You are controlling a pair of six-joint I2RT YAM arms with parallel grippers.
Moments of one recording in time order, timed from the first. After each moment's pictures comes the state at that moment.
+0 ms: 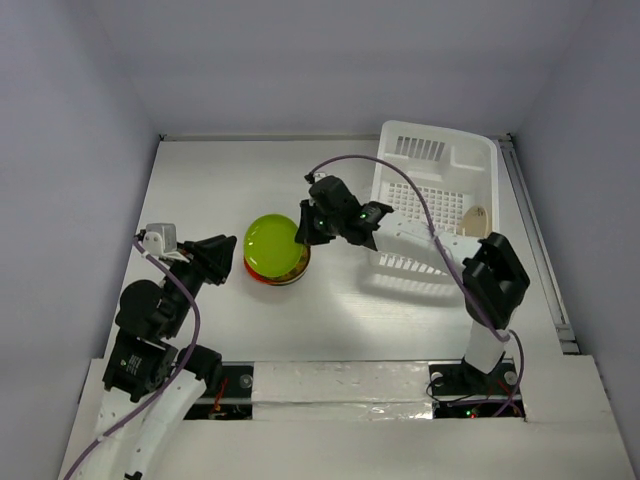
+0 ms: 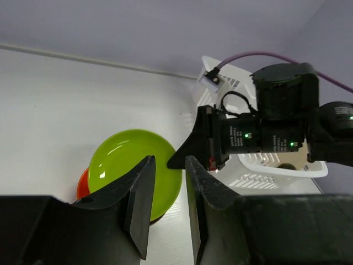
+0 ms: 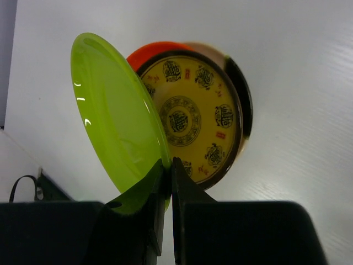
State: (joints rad) left arm -0.38 0.30 0.71 -0.37 -0.03 -0.43; right arm 0.85 1.80 1.46 -0.33 -0.01 0.61
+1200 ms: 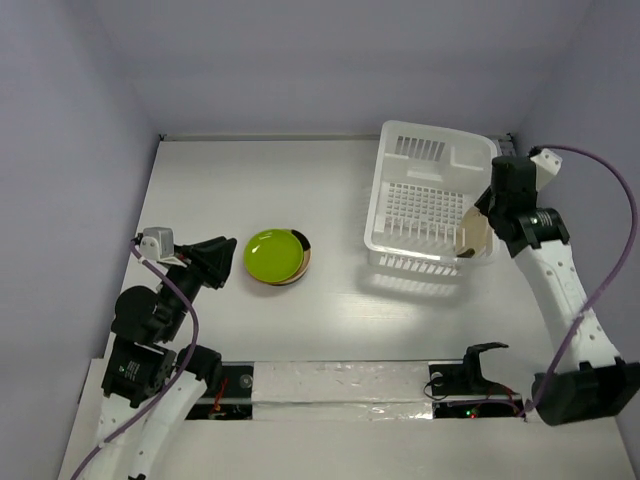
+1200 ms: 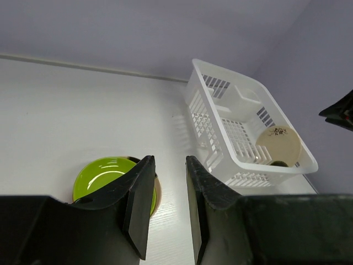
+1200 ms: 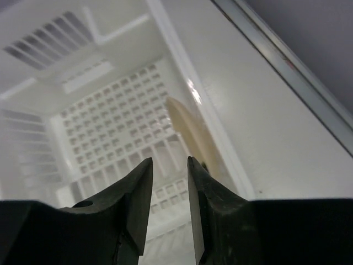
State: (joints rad) left arm -0.35 0.27 0.71 -0.37 0.03 -0.43; right arm 0.15 1.08 1.21 -0.71 0.55 0.60
